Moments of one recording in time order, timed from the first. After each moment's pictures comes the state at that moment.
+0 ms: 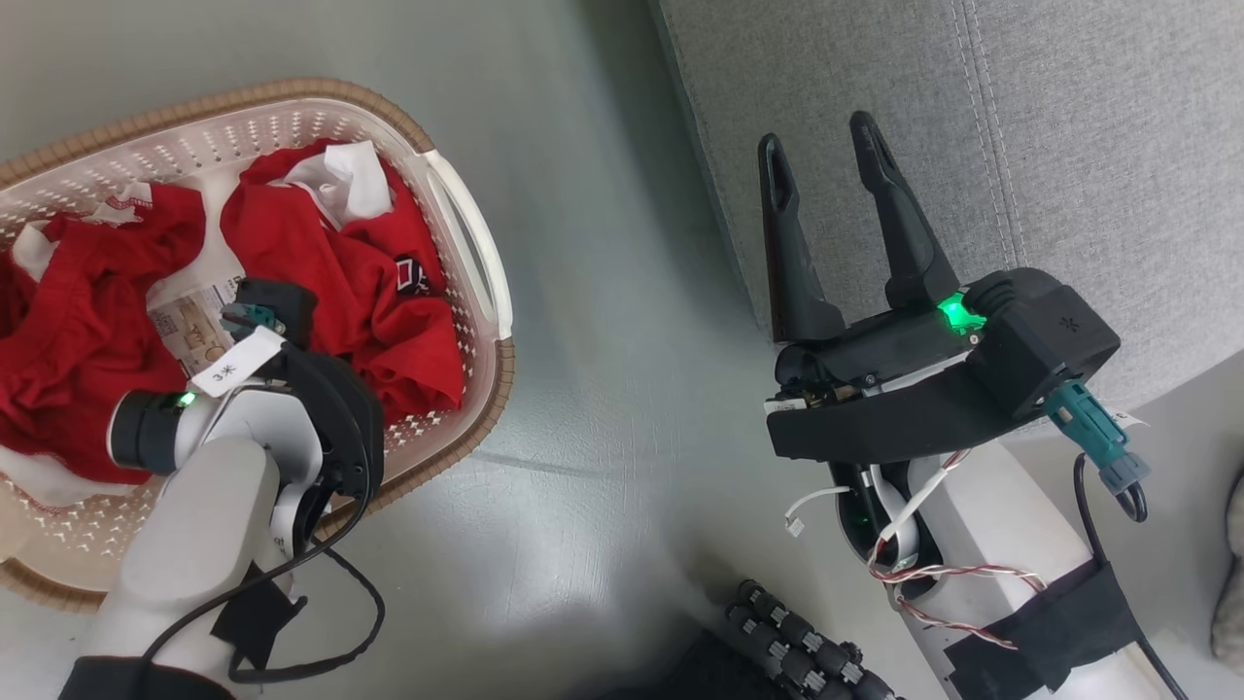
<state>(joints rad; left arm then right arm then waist) -0.74 0.21 -0.39 0.81 -0.42 -0.03 0.27 -0.58 -0.05 0.47 0.05 0.36 -0.12 -0.26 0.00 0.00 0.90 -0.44</state>
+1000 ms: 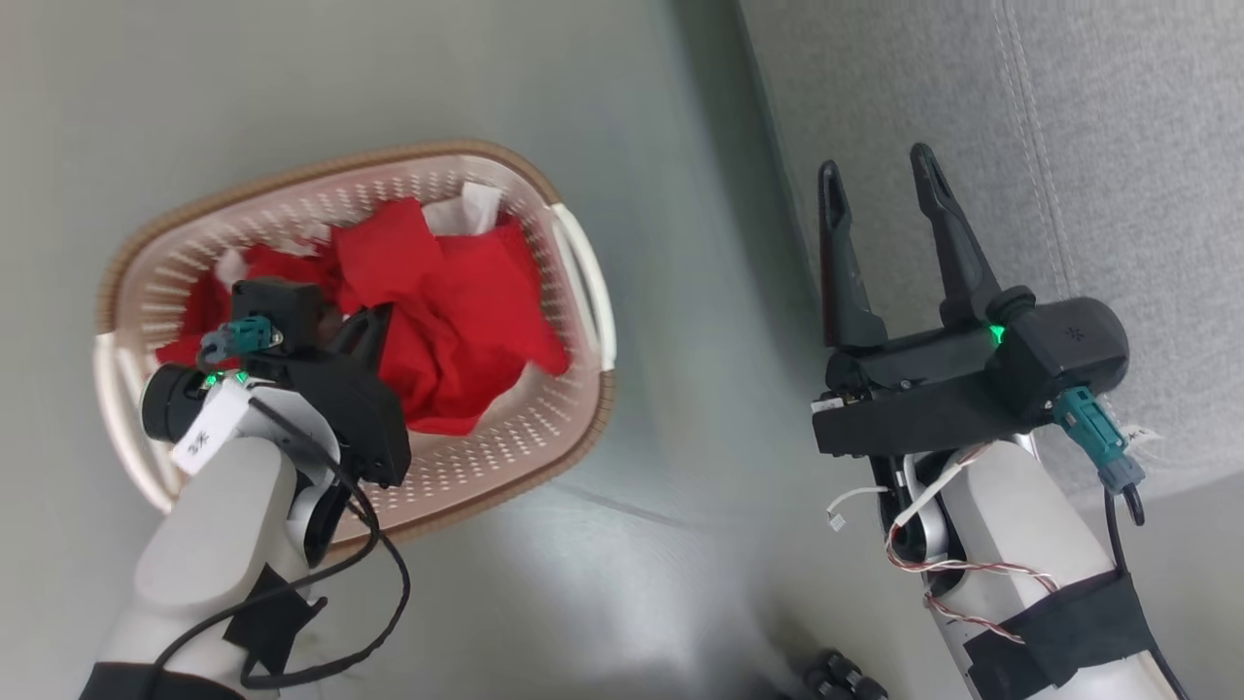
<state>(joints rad) -0.72 0.19 -0.39 0.77 -0.47 -0.11 0.00 -0.55 -0.05 0.36 0.14 0.24 -0.12 -0.26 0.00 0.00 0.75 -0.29</state>
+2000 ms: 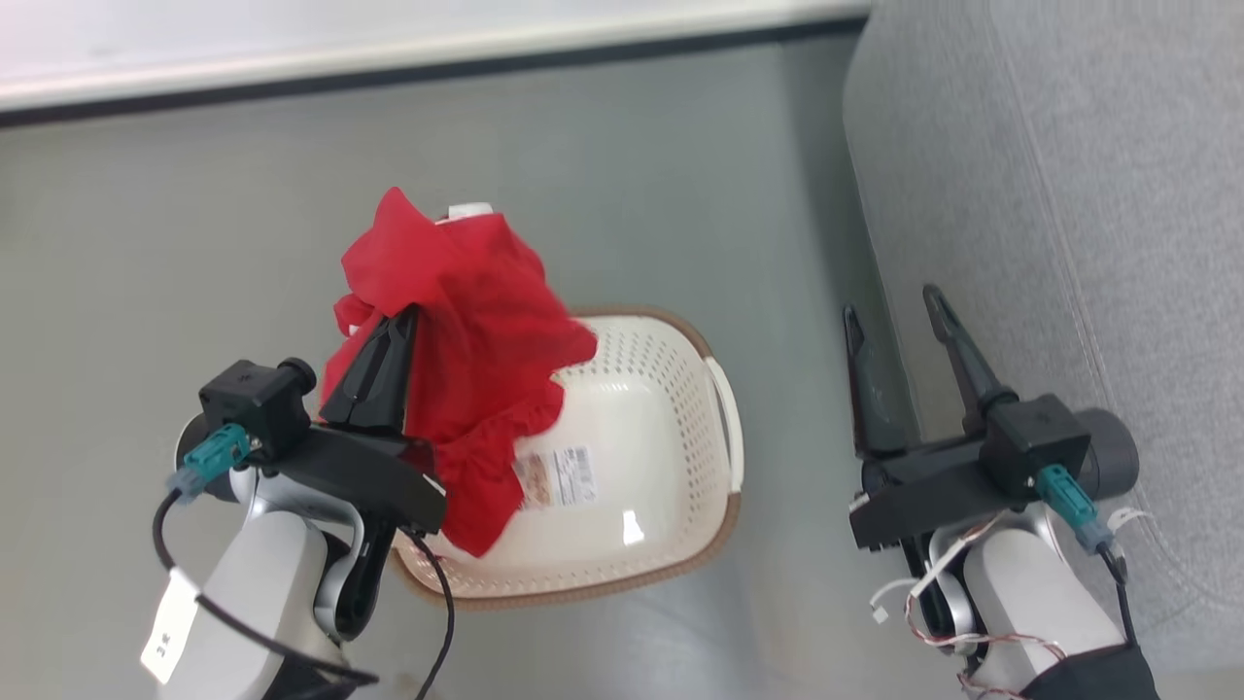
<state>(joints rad) -0.52 0.16 -0.32 0.49 -0.53 -0.12 -0.24 -0.42 -0.11 0.34 0.26 0.19 -0.11 -0.26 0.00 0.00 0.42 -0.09</state>
